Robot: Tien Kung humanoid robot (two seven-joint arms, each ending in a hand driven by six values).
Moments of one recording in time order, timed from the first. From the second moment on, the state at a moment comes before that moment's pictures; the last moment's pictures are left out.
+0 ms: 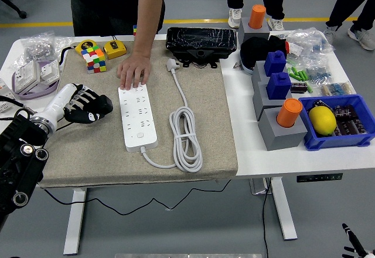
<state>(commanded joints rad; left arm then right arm) -0.31 0.15 -1.45 -1.14 1.96 -0.12 0.11 0.20 -0.08 1.58 0.18 -1.32 -0.08 -0.15</state>
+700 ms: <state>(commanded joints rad) -0.30 0.17 -1.36 -1.29 1.96 -0.11 0.11 0.20 -0.07 1.59 0.18 -1.33 -0.08 -0.15</state>
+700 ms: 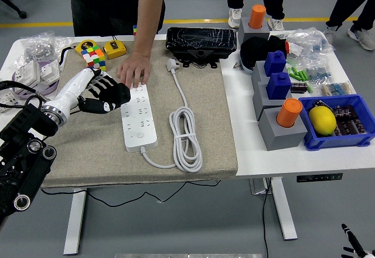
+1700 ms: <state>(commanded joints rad) -0.32 0.16 -1.34 -1.17 1.94 -0.09 0.08 0.20 -0.08 1.58 0.18 -1.33 -0.08 -0.15</state>
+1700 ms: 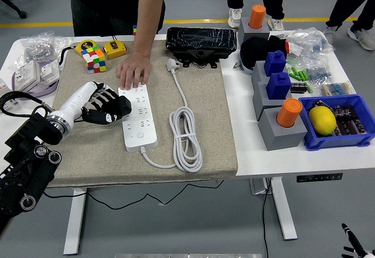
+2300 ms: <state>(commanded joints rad) -0.33 0.16 -1.34 -1.13 1.94 -0.08 0.07 0.20 -0.08 1.59 0.18 -1.33 -0.08 -0.15</state>
